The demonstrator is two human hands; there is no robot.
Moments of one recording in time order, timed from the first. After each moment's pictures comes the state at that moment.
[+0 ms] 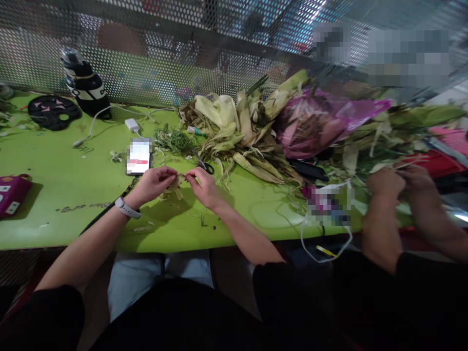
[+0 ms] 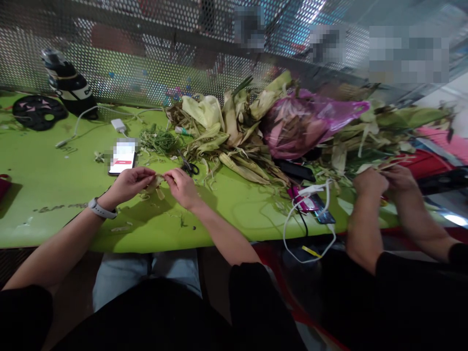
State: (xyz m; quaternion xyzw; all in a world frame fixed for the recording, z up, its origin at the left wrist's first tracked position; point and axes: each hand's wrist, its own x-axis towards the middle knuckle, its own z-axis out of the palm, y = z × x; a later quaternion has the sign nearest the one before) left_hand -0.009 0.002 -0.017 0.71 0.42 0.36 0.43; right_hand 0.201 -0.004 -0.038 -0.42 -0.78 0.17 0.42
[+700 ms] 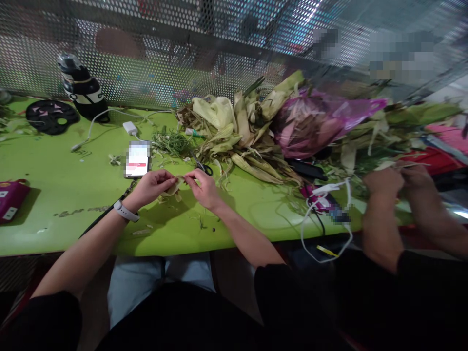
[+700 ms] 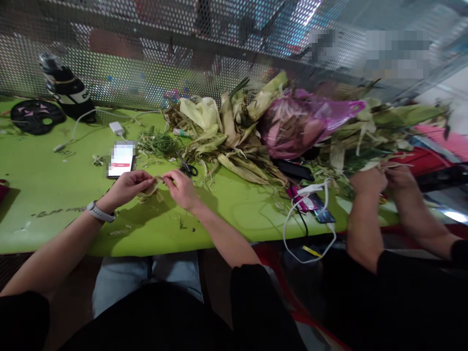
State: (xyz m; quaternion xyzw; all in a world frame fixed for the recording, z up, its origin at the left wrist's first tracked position) left_hand -0.007 0.002 -0.017 0.68 0.42 0.35 0.49; right_hand 0.202 -0.003 -0.037 -0.41 -0.77 0.21 0.43
